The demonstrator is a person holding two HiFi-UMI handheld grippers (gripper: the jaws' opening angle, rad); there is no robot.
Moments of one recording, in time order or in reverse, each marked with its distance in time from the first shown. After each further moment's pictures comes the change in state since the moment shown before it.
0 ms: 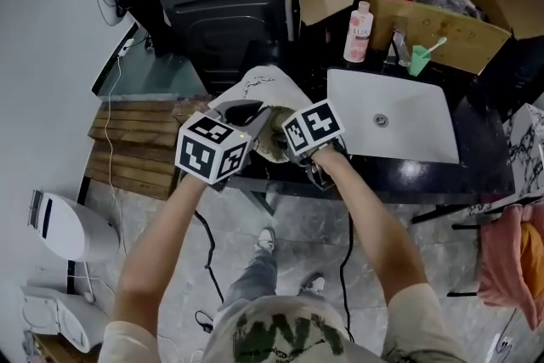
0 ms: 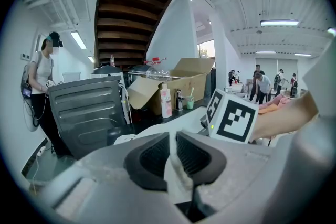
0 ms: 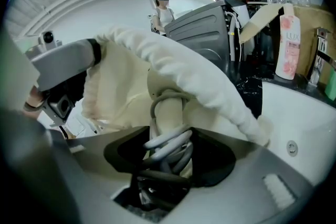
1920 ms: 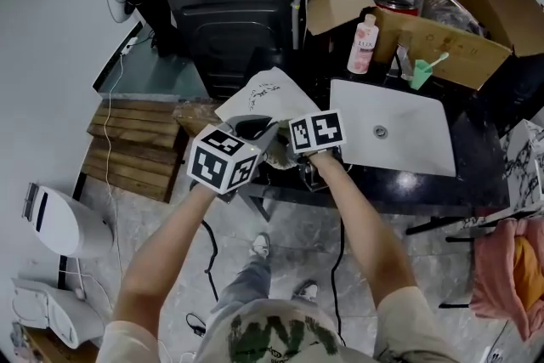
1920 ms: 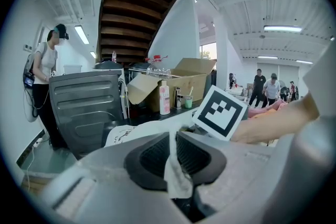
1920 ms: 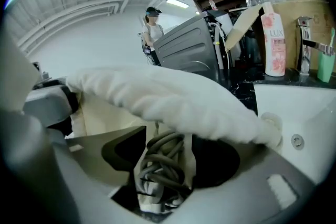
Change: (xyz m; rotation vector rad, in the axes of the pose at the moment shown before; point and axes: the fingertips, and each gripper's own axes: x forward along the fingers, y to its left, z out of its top) left arm 0.005 -0.012 -0.017 -0.054 -0.001 -0.016; right arm 0.006 -0.018 0.026 0.123 -0.174 -0.037
